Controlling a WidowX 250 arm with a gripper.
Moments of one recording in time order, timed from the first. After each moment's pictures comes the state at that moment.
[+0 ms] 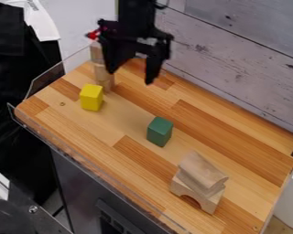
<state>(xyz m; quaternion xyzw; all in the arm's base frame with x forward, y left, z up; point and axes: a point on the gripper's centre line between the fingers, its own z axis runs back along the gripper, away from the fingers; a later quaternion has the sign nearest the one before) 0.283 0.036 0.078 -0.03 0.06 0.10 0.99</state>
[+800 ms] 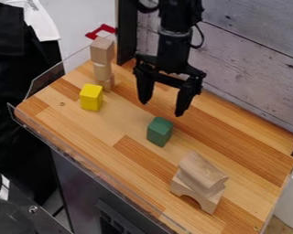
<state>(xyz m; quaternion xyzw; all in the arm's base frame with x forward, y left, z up) 0.292 0.006 0.038 -0.04 0.09 0.08 0.99</state>
